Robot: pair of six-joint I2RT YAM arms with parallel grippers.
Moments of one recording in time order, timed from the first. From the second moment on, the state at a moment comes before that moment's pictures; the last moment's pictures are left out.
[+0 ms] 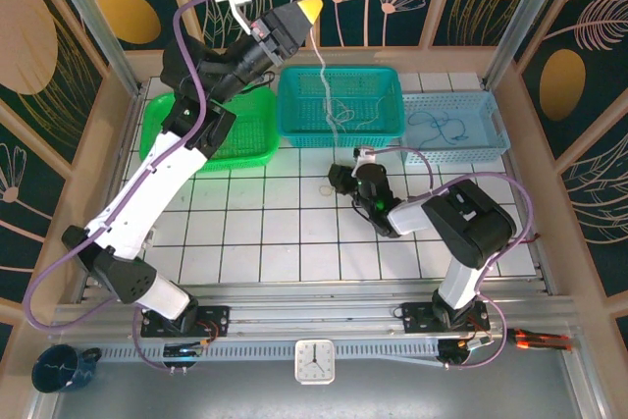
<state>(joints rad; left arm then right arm) -0.60 1.56 1.81 0.32 0.47 -0.96 0.65 1.74 0.58 0.81 0.10 0.64</state>
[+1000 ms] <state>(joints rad) -0.55 2.14 2.98 -0.14 0.46 -0.85 0.65 1.80 0.45 0.90 0.13 0.78</state>
